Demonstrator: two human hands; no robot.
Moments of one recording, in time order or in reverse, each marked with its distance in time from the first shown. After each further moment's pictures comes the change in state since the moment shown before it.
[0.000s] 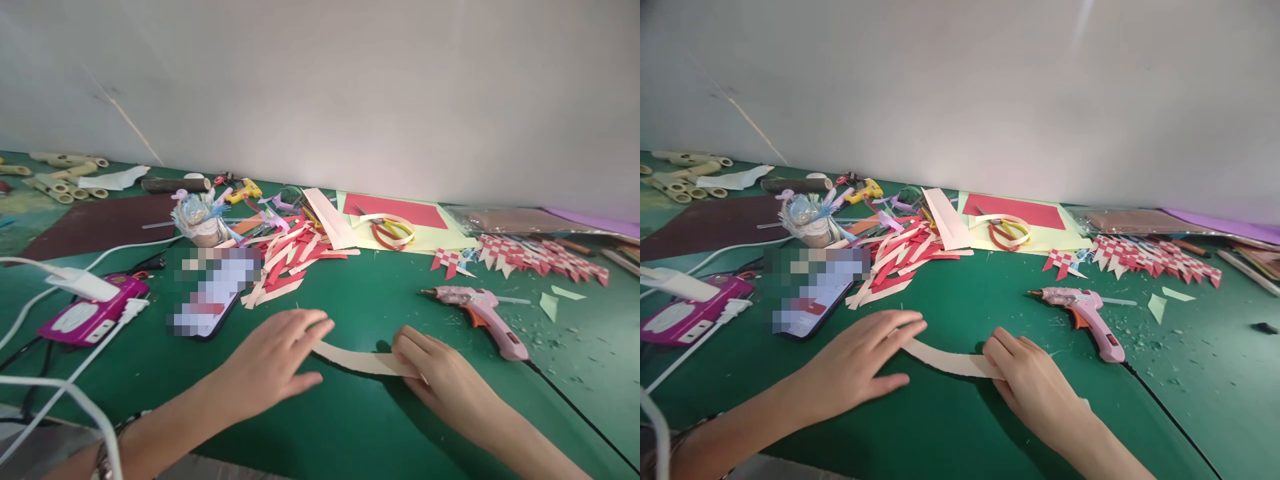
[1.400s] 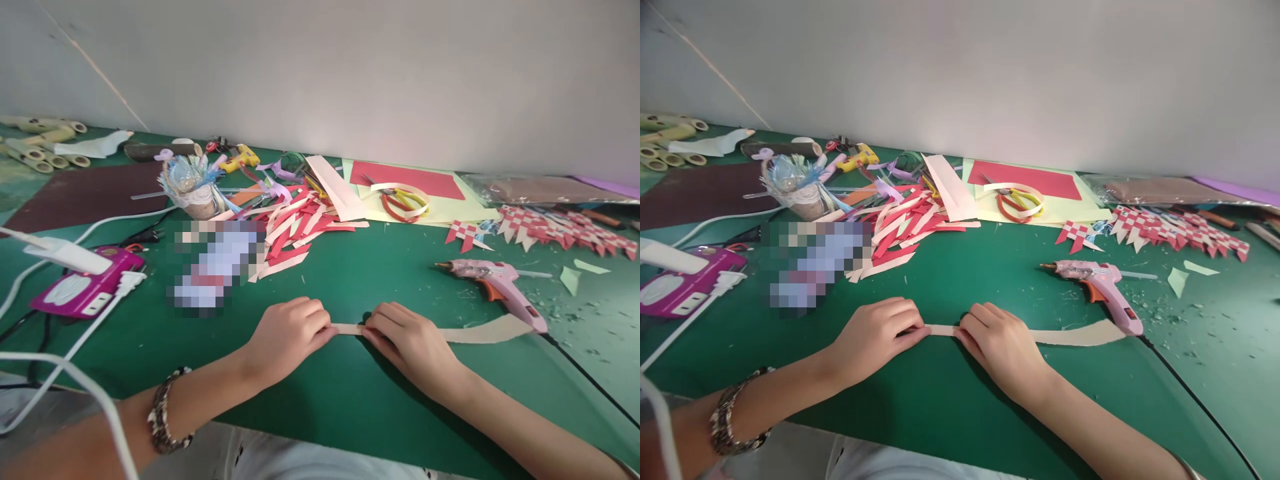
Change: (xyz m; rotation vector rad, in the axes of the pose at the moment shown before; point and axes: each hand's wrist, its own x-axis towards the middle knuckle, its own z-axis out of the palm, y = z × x) left_hand 0.005 0.008 0.040 -0.172 0.116 -0.126; right_hand 0.022 -0.020 0.037 0.176 0.085 -0.001
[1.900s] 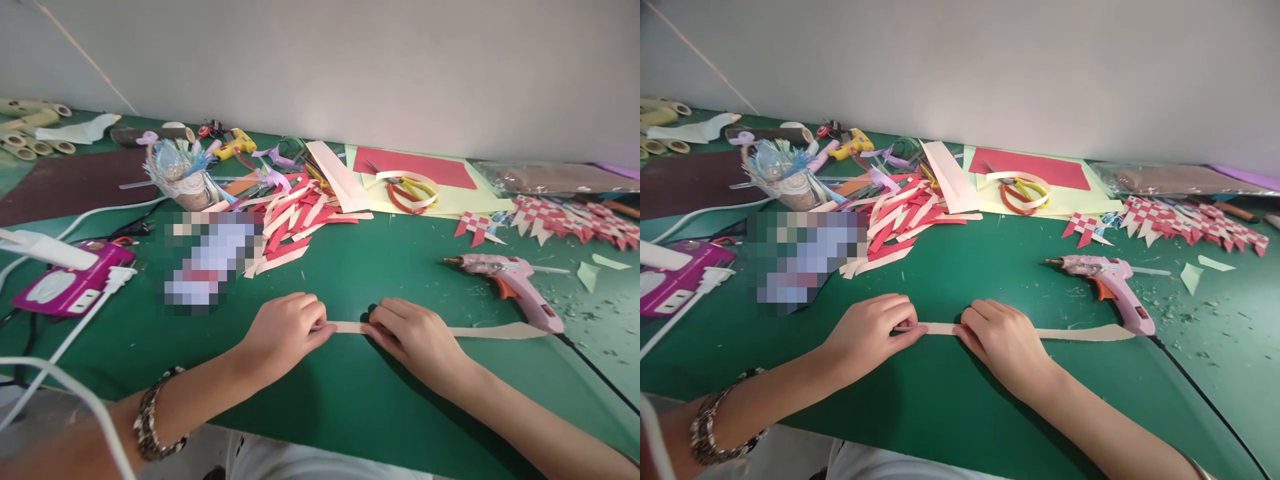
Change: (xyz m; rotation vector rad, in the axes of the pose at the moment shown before) left_hand 0.004 -0.004 0.000 -0.028 -0.042 -0.109; right_hand 0.006 0.007 0.001 -0.066 -0.044 0.000
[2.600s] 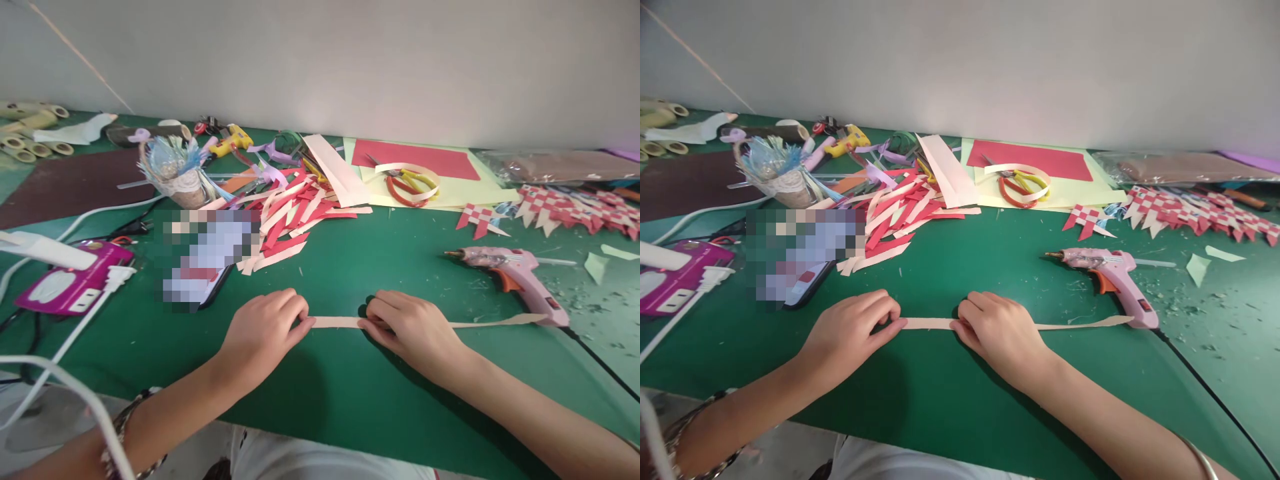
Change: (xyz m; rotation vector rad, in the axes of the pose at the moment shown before) left_hand -0.014 -0.005 -0.010 0.163 -0.055 -0.091; right_hand 0.005 0.002 -0.002 -0.042 -0.054 0.017
